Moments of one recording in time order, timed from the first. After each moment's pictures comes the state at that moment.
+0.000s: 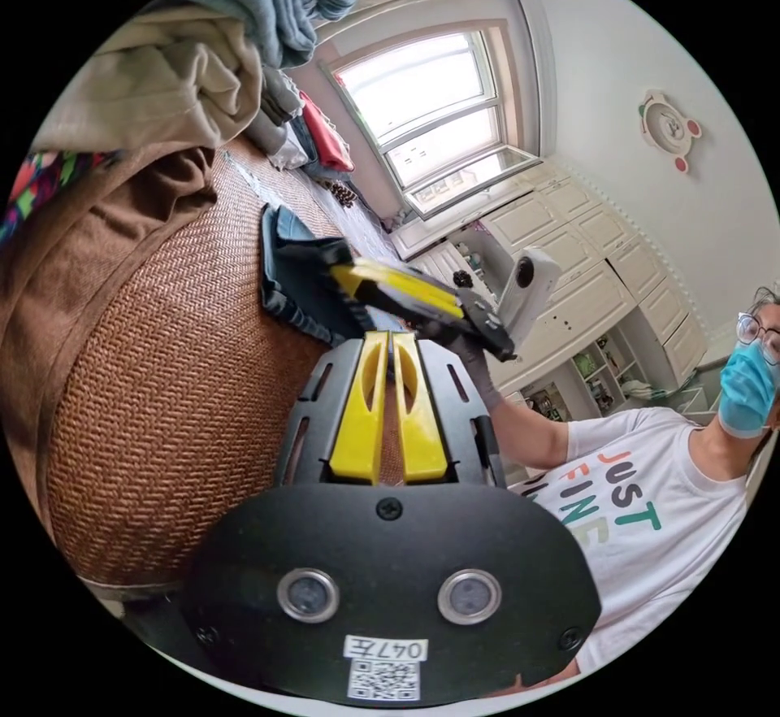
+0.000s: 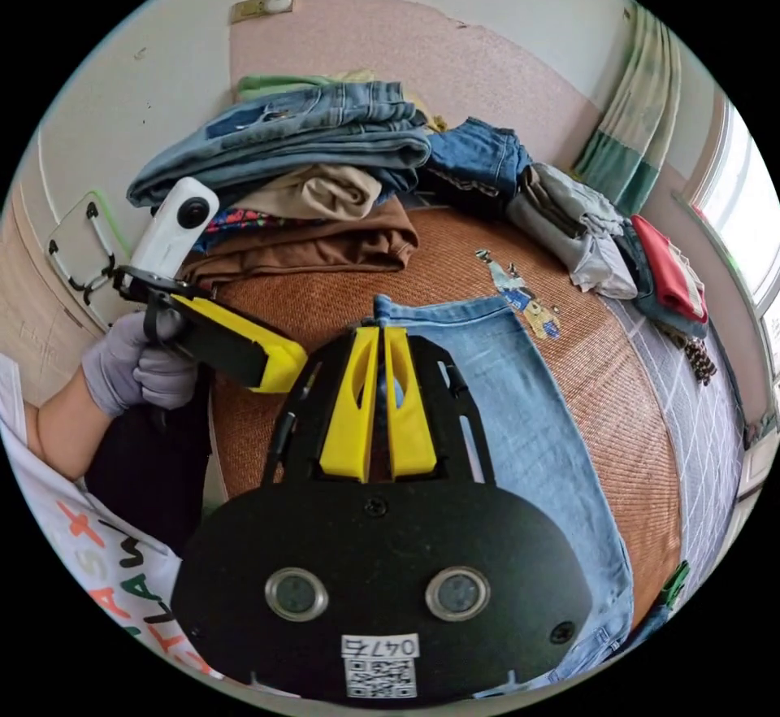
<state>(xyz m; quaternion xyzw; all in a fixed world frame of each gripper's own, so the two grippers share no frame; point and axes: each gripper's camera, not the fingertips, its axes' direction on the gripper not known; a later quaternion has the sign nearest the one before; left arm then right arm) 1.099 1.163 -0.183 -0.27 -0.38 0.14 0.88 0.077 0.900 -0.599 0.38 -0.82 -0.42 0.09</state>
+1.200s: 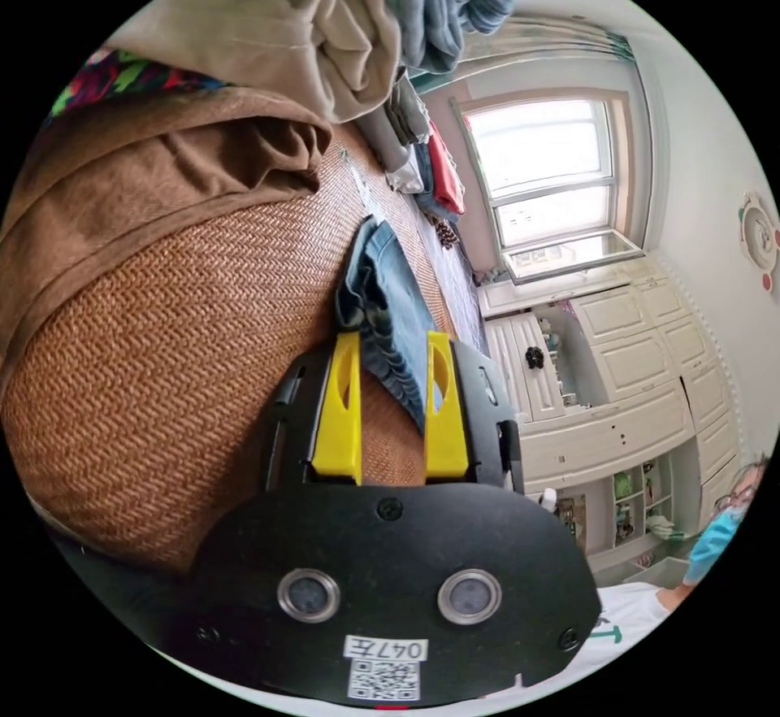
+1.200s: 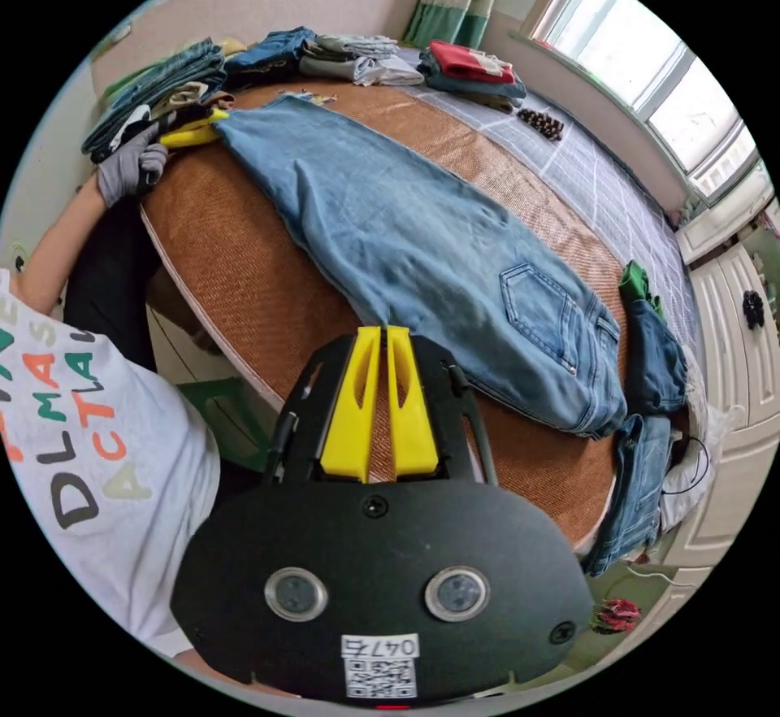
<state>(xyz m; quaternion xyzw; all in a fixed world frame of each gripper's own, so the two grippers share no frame) 1.084 1.125 -0.165 -0.11 -0.53 0.05 0.84 -0.088 0.842 -0.304 0.23 -0.79 -0.47 0.34</state>
